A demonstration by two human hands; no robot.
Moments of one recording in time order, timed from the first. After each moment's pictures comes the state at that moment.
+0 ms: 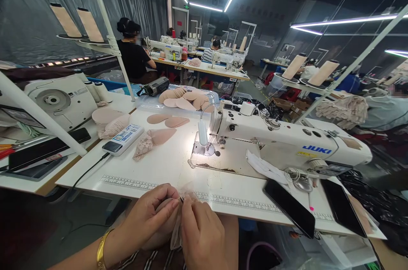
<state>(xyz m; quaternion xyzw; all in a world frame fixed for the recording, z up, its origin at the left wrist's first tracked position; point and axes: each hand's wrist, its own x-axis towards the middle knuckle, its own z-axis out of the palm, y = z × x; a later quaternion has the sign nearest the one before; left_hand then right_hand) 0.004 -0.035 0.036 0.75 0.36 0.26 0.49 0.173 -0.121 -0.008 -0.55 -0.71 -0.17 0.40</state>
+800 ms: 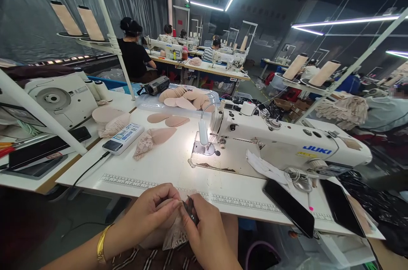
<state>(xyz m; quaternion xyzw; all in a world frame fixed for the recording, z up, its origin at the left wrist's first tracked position) 0.003 -0.028 0.042 0.72 0.37 0.22 0.55 0.192 -0.115 0.005 -0.60 -0.67 0.14 0.41</state>
